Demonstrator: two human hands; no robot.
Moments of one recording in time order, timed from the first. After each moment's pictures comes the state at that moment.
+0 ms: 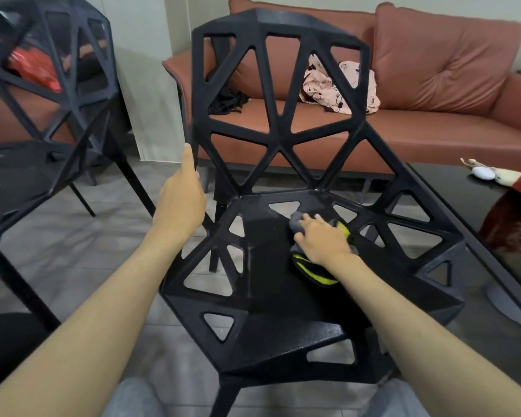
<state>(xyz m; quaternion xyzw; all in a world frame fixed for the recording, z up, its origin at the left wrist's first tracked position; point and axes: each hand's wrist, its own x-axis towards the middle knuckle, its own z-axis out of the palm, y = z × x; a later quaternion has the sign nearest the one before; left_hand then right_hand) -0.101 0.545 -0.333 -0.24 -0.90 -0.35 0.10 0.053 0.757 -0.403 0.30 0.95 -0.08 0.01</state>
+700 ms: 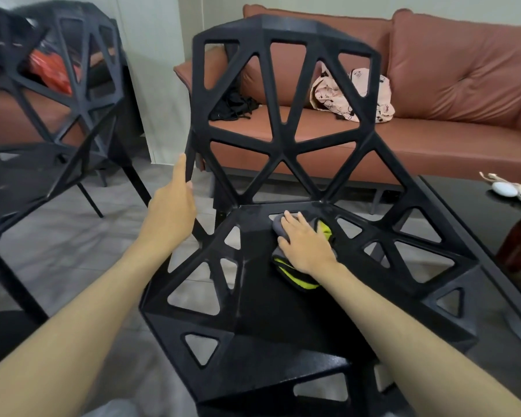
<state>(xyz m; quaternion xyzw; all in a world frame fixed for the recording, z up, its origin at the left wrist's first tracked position) -0.107 0.544 -0.340 -0.26 -0.89 -0.37 0.09 0.011 0.782 -0.428 0.19 0.98 -0.06 -0.02</state>
